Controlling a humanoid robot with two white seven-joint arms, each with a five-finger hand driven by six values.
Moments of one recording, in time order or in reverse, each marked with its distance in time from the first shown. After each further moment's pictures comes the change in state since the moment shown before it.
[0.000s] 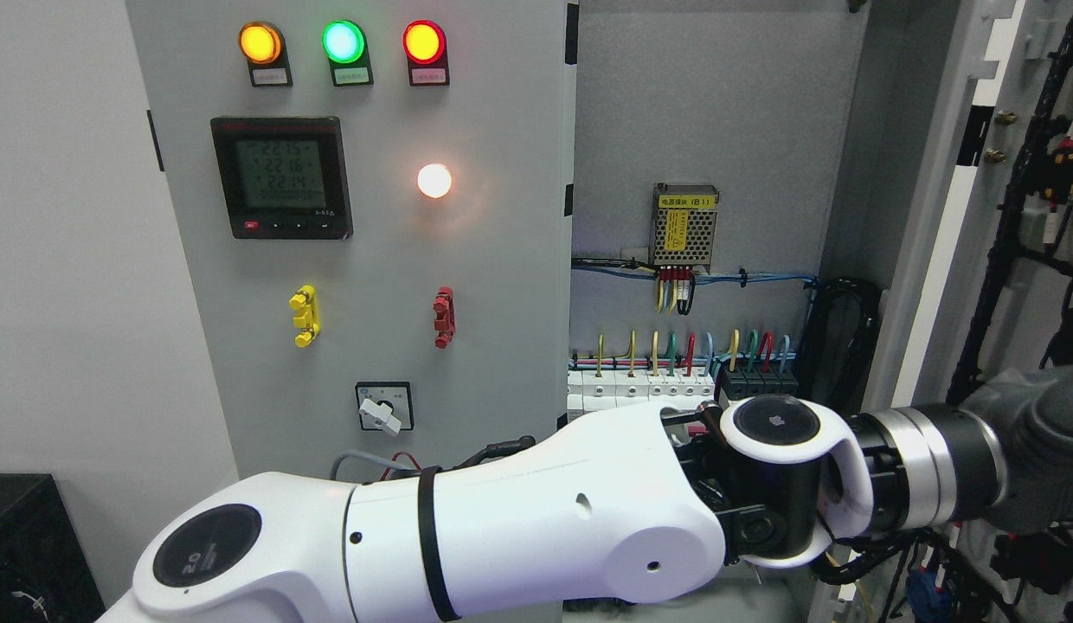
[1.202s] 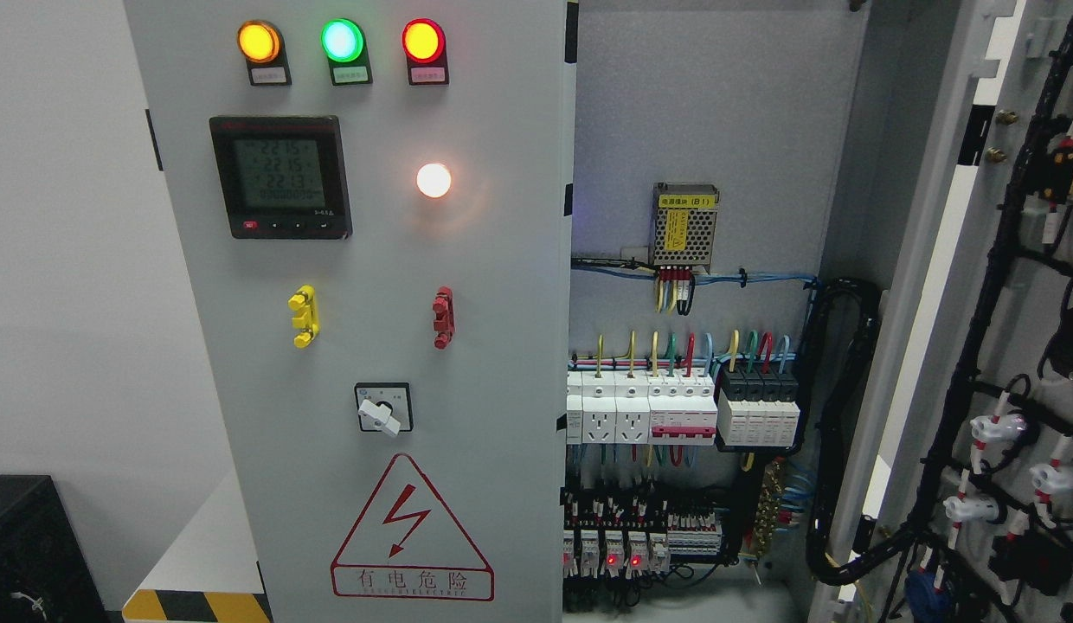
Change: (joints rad) left arm 1.100 0.730 0.133 -0.305 -0.623 0.045 -0.214; right arm 0.000 0.000 0.000 0.000 0.000 0.000 0.000
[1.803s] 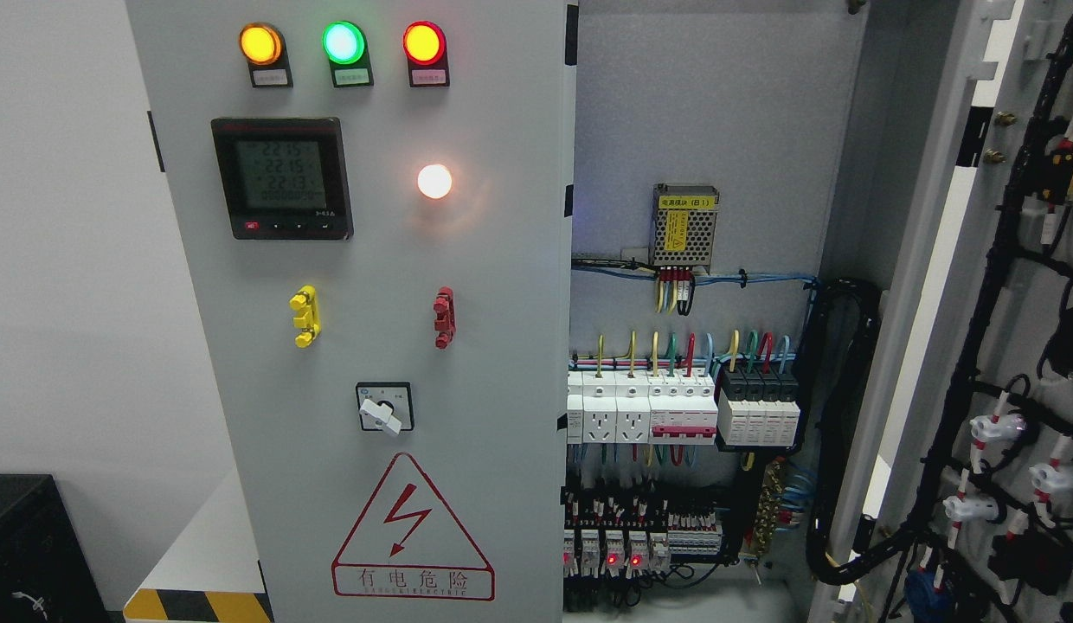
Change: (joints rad) left arm 0.526 -0.254 0.389 0.893 -0.336 -0.290 -0.038; right arm 0.000 0.000 0.000 0.000 0.000 0.000 0.000
